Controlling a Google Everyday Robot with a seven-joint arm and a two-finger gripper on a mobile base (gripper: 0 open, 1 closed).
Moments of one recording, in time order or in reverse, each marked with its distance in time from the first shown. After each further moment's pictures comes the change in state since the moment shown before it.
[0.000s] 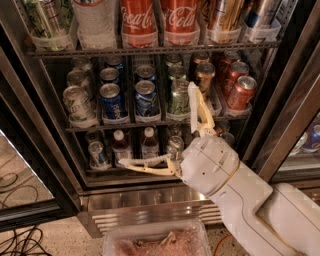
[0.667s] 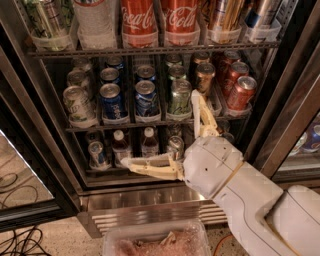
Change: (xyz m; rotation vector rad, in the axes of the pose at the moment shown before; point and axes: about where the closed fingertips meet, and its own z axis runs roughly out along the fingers) arm 0.013 -0.001 -0.007 0.022 0.188 0.135
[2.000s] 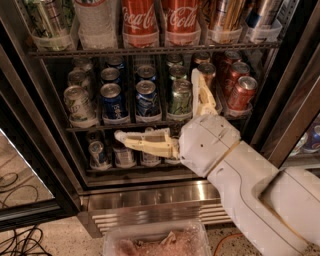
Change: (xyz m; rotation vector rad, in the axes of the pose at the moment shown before) arm -0.028 -0.019 0.024 0.044 -0.031 -0.008
